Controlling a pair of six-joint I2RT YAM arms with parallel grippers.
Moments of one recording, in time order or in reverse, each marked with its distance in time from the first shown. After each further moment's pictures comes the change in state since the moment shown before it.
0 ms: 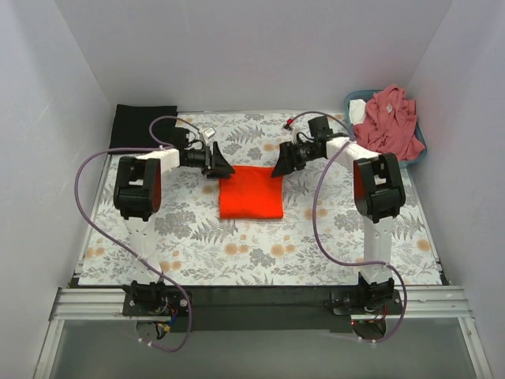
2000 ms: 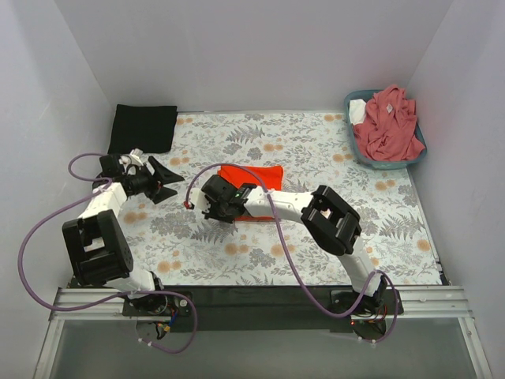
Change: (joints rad) left arm 0.431 -0.691 -0.537 -0.117 -0.266 -0.250; right arm 0.774 -0.002 0.036 0.018 0.920 -0.348
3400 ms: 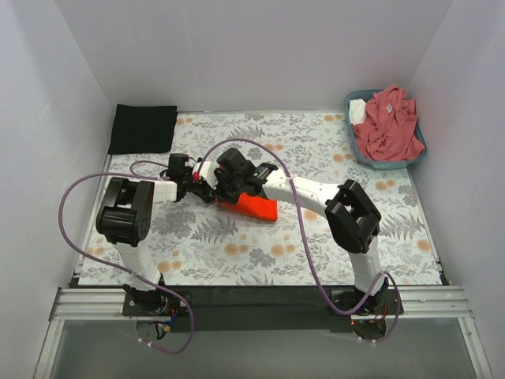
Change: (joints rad) left arm -0.478 0.336 -0.042 0.584 -0.388 -0.703; right arm -0.120 -0.137 0.000 0.035 -0.264 0.031
